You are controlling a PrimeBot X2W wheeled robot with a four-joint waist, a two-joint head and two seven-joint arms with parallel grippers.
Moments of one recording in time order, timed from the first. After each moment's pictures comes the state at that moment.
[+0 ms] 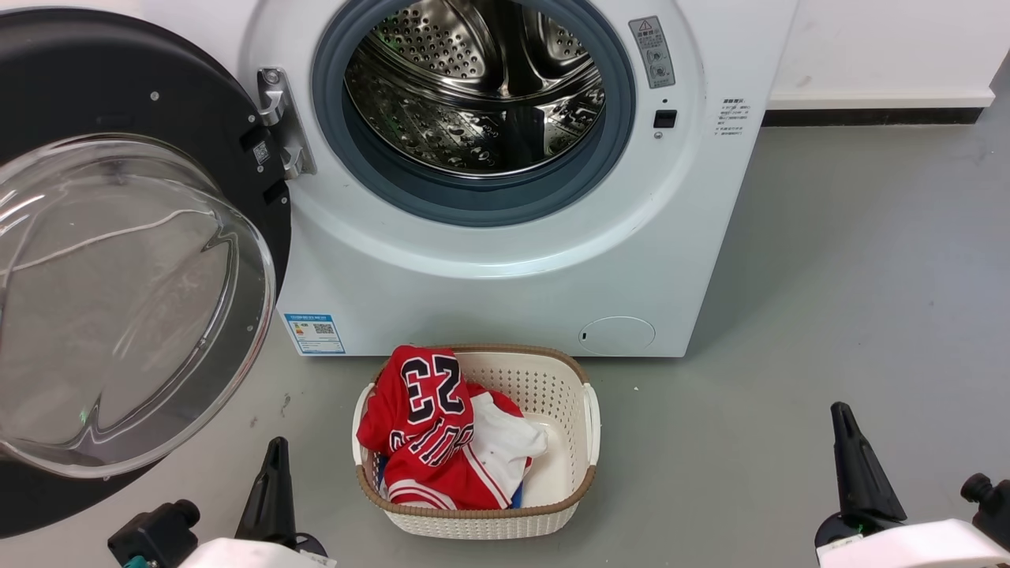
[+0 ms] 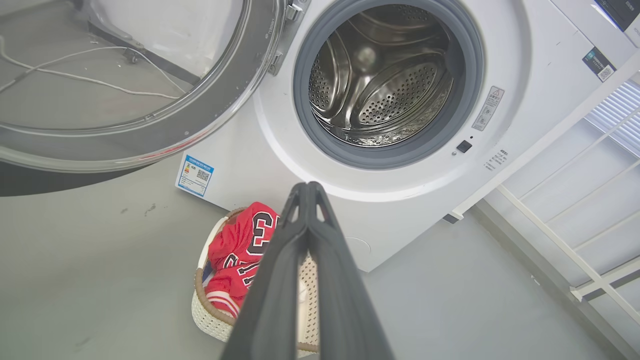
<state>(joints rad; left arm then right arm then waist) 0.10 0.06 0.01 0.09 -0.59 -0.04 -0.15 0.10 -0.07 0.00 0.05 0.67 0.13 -0.16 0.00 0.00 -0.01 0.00</state>
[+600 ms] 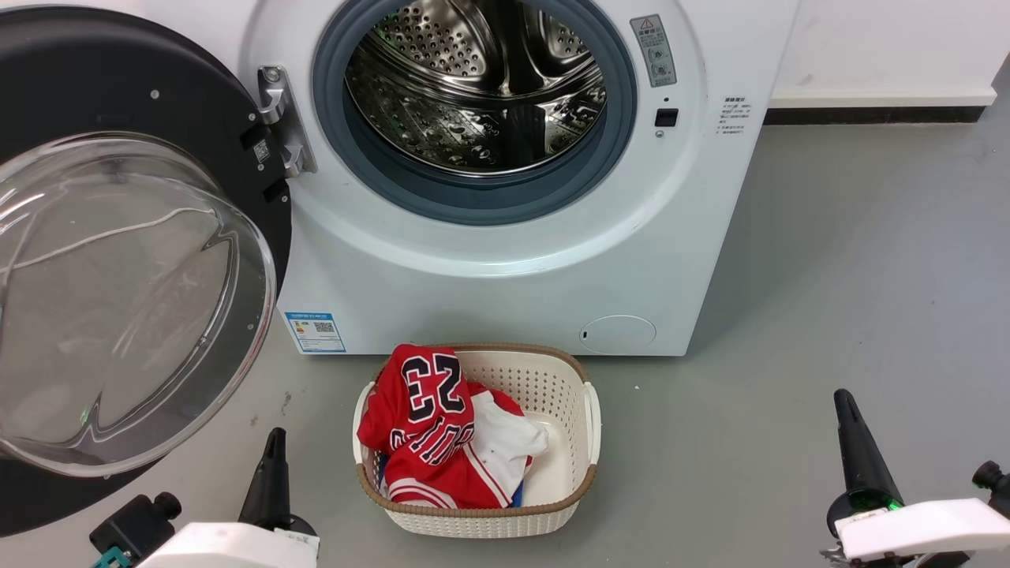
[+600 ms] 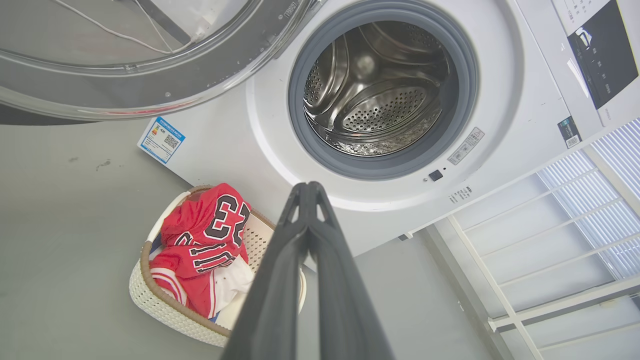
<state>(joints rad) 0.05 0.07 0.02 0.13 -0.86 -0.06 -0.09 0.05 -0.08 -0.01 0.10 0.93 0.13 -0.10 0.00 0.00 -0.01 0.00</state>
